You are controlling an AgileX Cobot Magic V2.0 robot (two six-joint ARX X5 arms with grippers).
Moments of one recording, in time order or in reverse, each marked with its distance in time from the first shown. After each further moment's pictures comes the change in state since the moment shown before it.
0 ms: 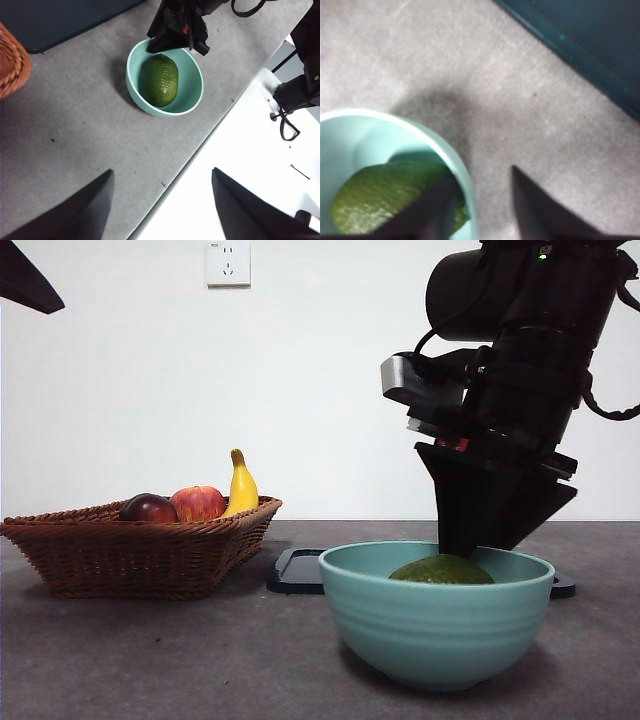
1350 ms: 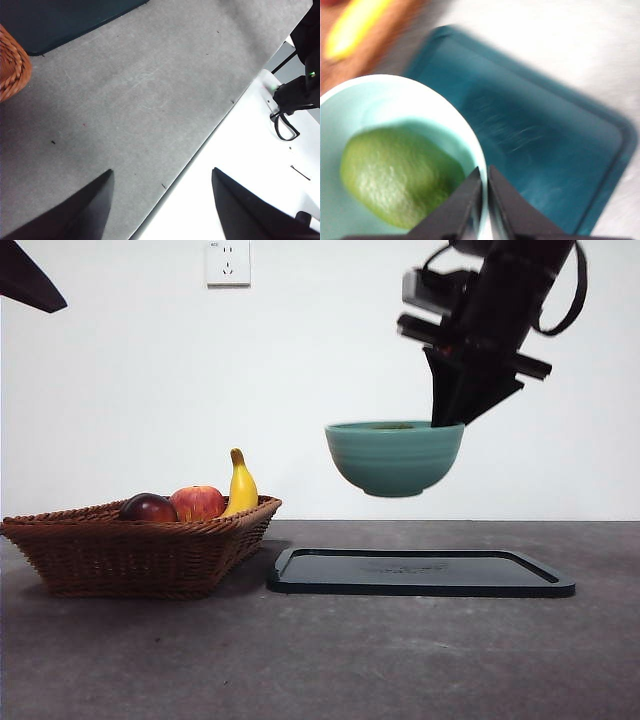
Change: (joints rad) left arm 0.000 0.000 0.000 0.006 0.000 0.000; right arm -0.181 0.103 0.408 -0.041 0.029 0.011
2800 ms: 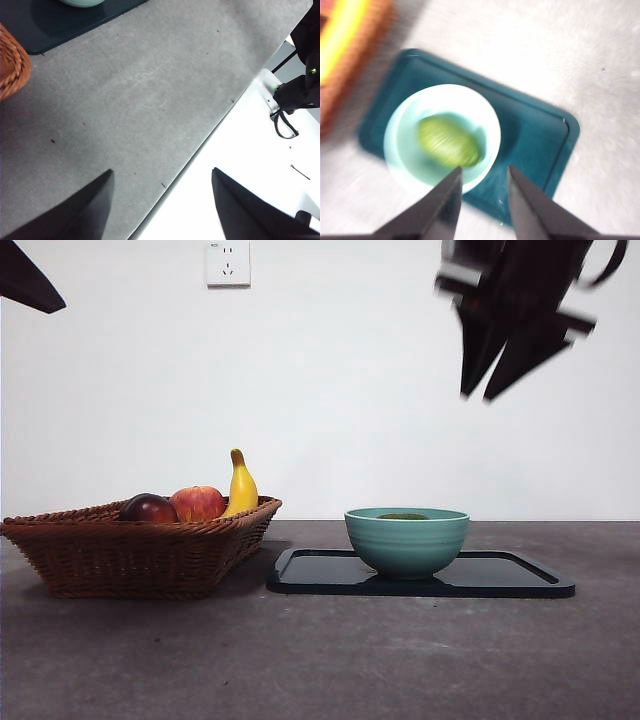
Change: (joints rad) left arm 0.000 0.000 0.000 -0.003 0.000 0.000; right arm -0.061 -0.126 0.045 -0.111 0.025 0.008
